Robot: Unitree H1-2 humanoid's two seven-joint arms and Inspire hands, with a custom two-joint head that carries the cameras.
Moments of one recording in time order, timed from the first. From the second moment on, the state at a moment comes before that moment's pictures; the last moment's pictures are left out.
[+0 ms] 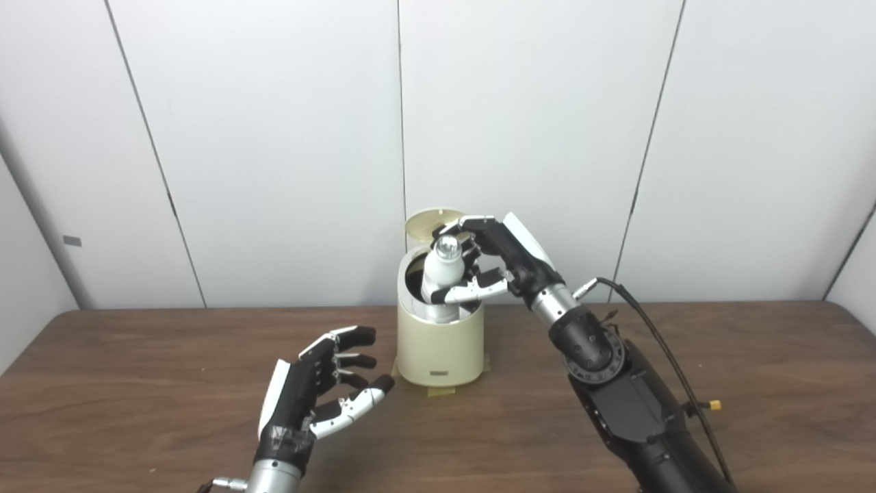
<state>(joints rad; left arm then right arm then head) -0.17 0.05 -0.02 -0.11 0.10 0.02 -0.04 -0.81 -0.12 0.17 0.56 -0.32 -0.21 0.03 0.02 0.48</state>
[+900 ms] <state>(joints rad) -0.17 0.06 -0.02 -0.10 0.10 0.02 -0.05 -0.69 -0.12 0.06 0.31 -0.26 -0.26 -0.03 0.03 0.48</state>
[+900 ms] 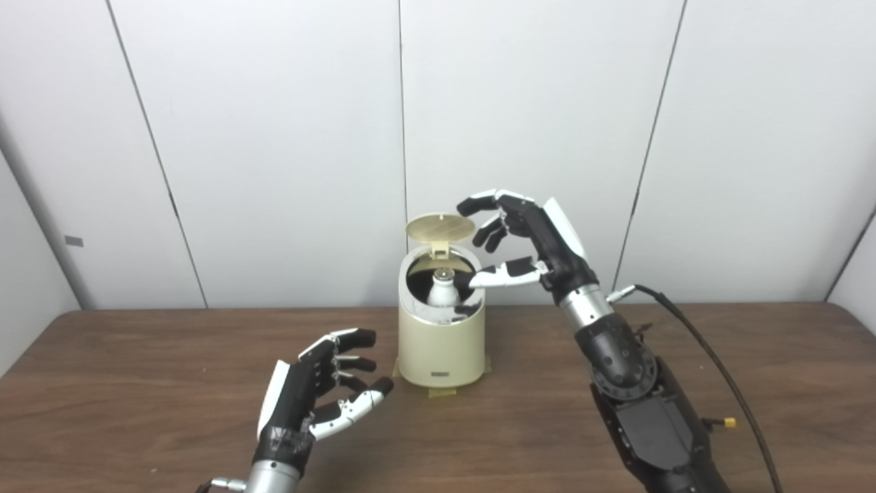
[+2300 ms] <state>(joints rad) -0.73 0.19 -0.15 0.25 0.34 0.06 -0.06 -0.23 -0.08 -0.09 0.20 0.08 -0.31 0.01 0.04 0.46</state>
